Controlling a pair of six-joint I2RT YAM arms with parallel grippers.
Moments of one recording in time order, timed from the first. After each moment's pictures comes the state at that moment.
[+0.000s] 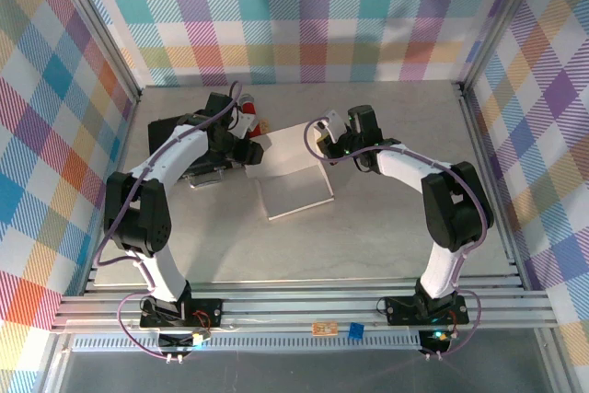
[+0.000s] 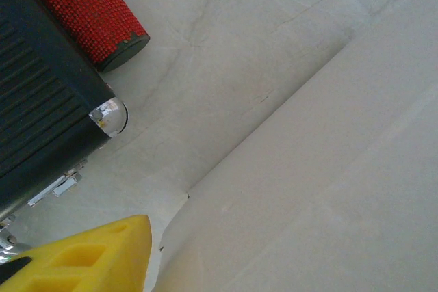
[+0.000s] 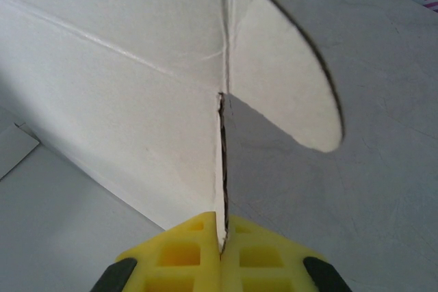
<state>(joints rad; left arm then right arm) -0.26 1.77 1.44 -0.79 0.31 0.02 0.42 1.81 1.18 -0.01 -0.38 -0.27</state>
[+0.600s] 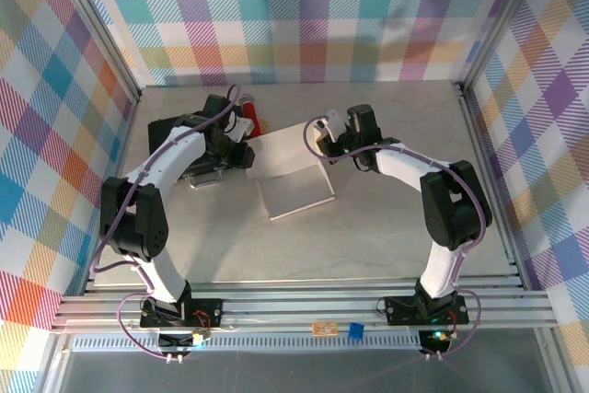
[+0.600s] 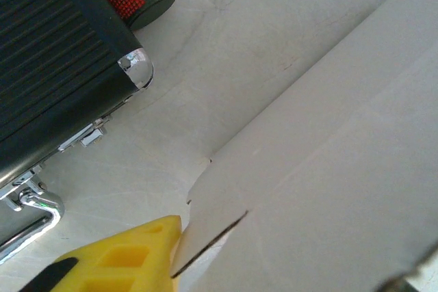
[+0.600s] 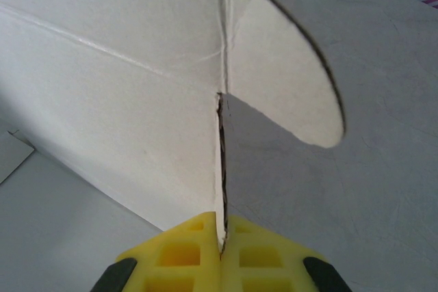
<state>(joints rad) -0.26 1.73 1.42 -0.87 0.24 0.02 0.42 1.82 1.19 -0.01 -0.38 -0.25</state>
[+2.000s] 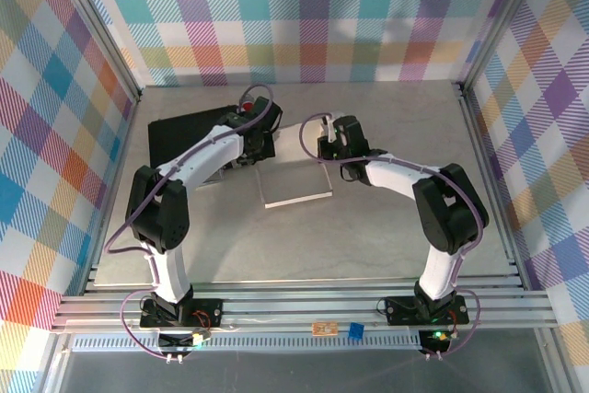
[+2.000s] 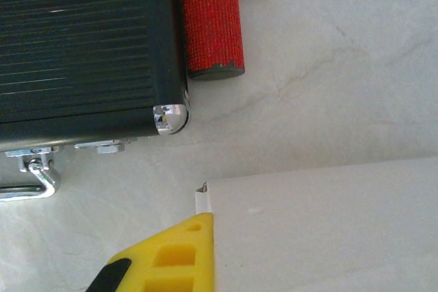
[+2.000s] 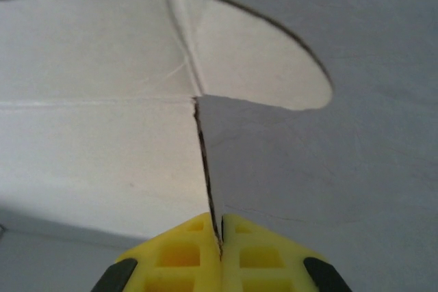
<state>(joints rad) -0.52 1.85 1.55 -0.84 -0.29 -0.61 0.53 1.80 1.09 0.14 0.02 0.25</state>
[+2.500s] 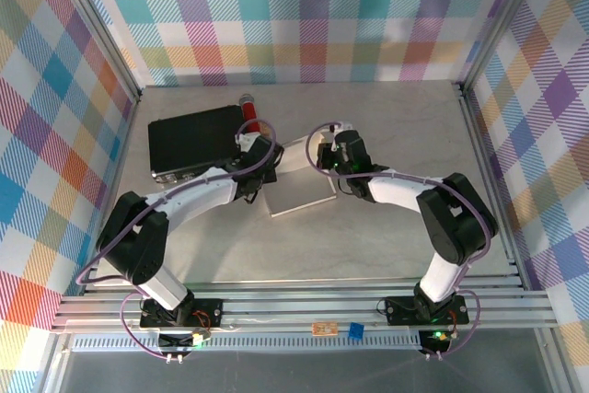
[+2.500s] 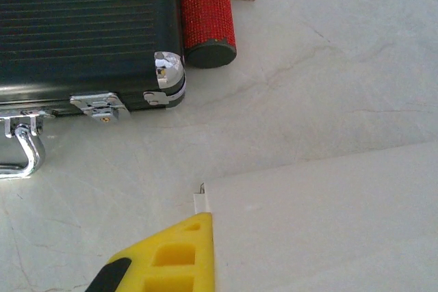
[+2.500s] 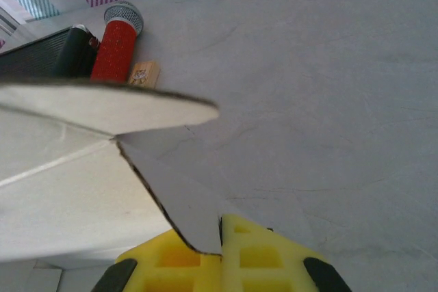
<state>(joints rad) -0.65 1.59 1.06 -0.40 -0.46 -0.67 0.57 1.72 0.92 0.31 0.08 0.44</state>
